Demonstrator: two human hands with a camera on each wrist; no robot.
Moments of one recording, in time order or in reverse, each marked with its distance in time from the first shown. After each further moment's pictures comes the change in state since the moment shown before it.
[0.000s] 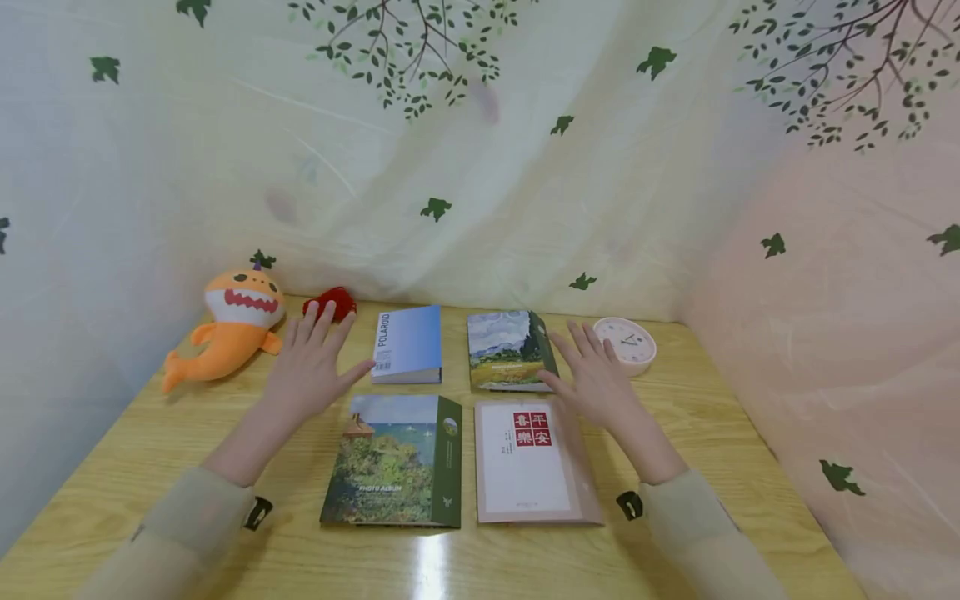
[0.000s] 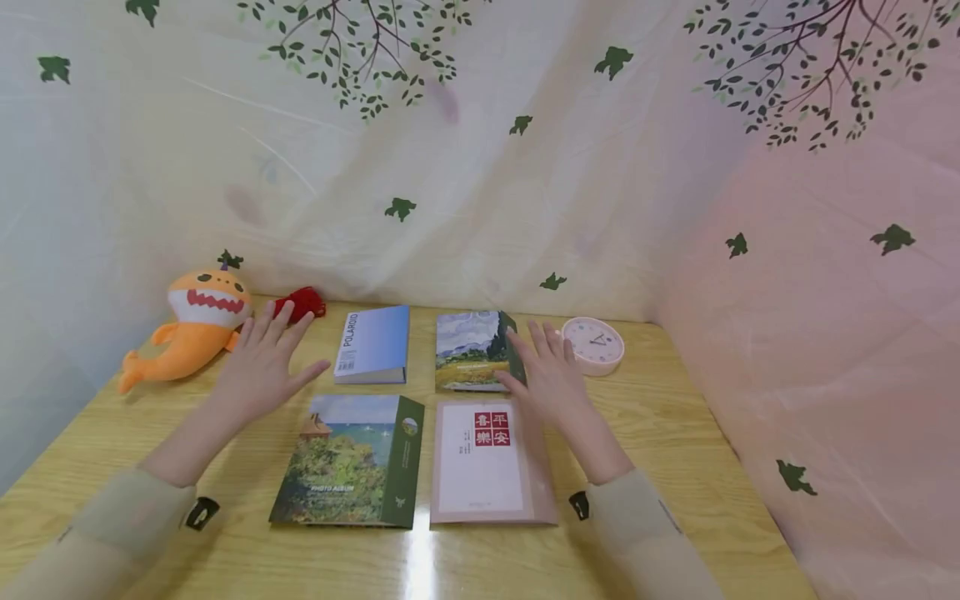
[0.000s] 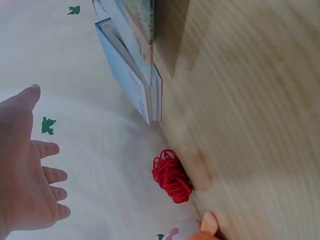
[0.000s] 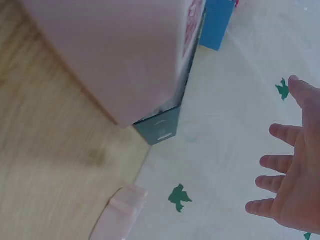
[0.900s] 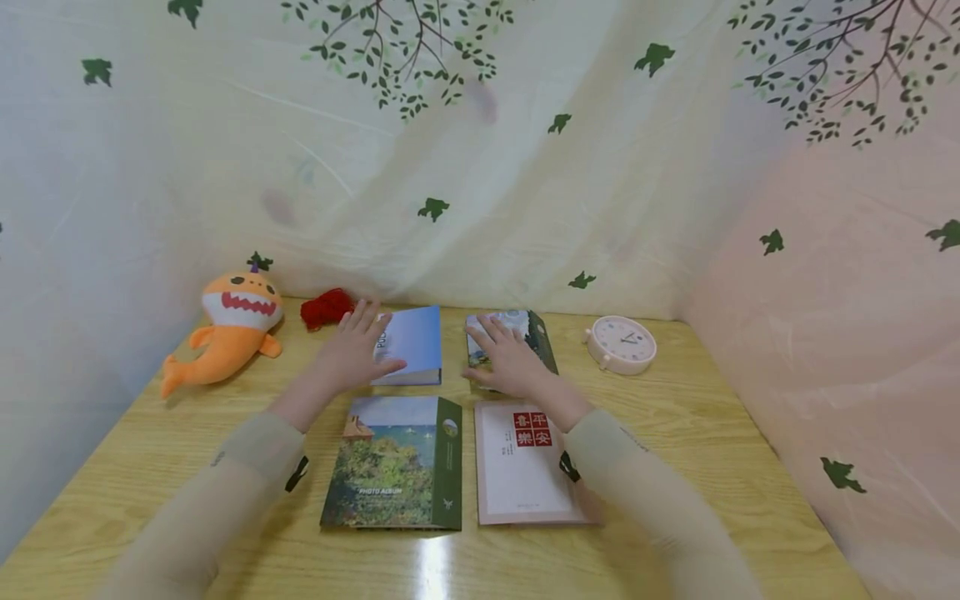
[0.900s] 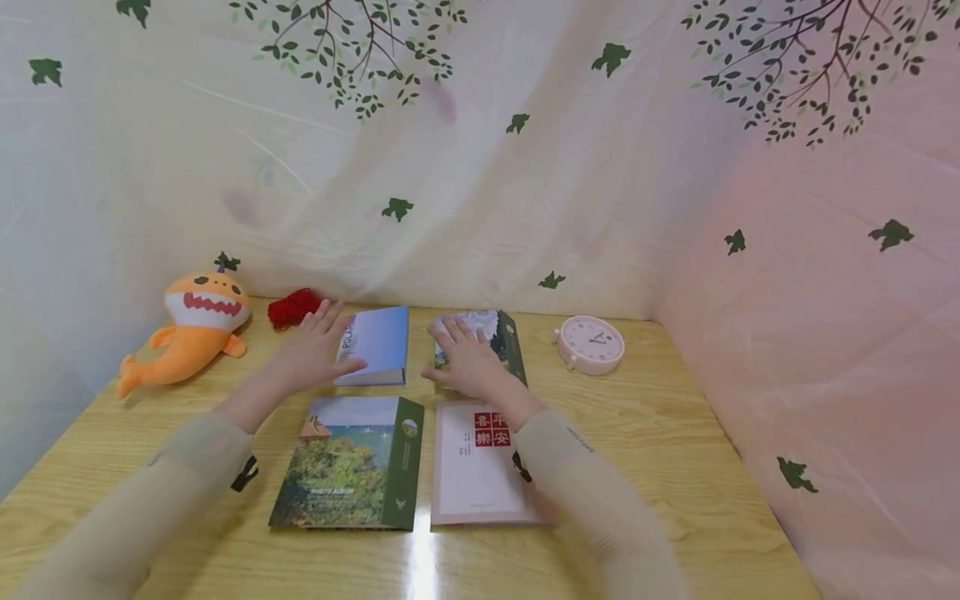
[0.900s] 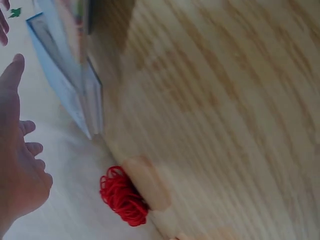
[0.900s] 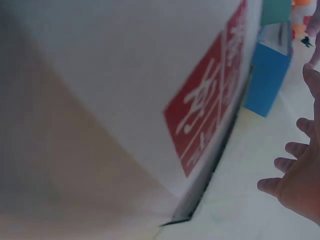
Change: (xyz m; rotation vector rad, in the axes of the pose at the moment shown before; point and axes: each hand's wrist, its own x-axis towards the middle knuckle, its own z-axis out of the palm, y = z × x) left_hand 0.061 0.000 0.050 -0.061 -0.181 0.133; right_hand 0.079 -0.063 0.044 0.102 -0.146 -0.245
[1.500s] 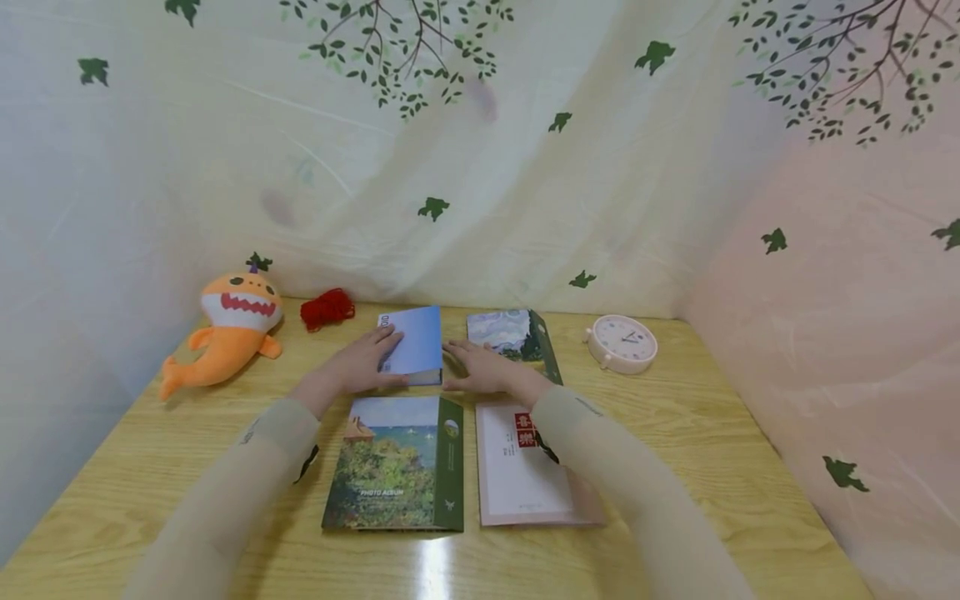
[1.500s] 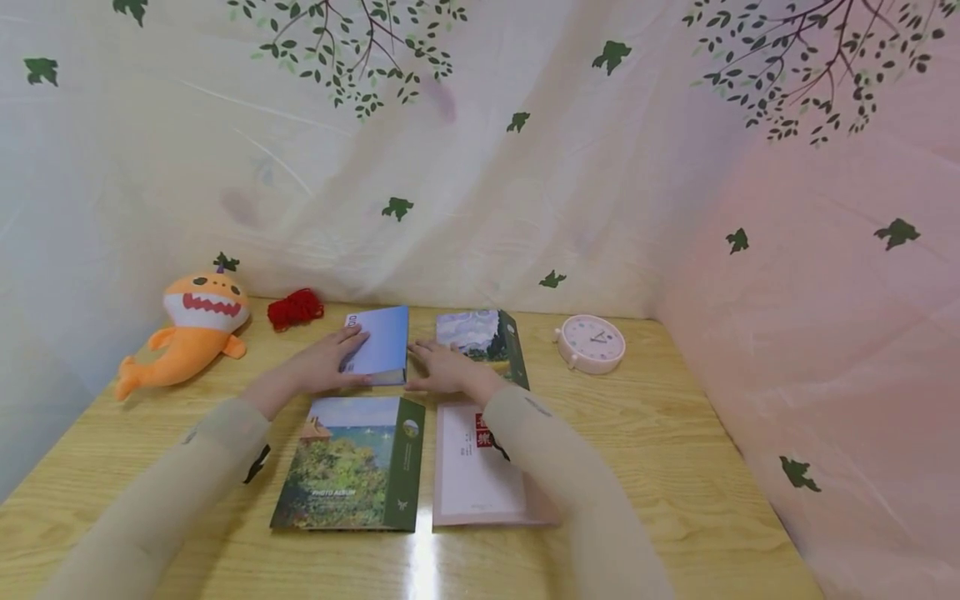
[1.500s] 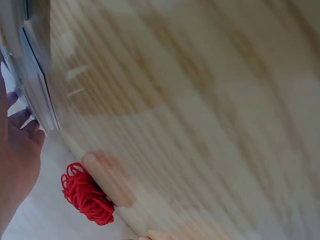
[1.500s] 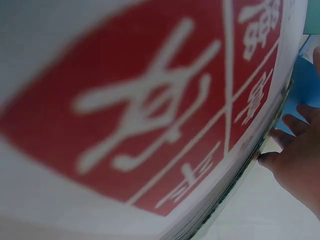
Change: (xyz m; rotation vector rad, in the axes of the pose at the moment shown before) left_hand 0.013 -0.019 0.033 -0.153 -0.131 0.110; right_hand 0.041 -0.005 0.032 0.106 -0.309 -0.031
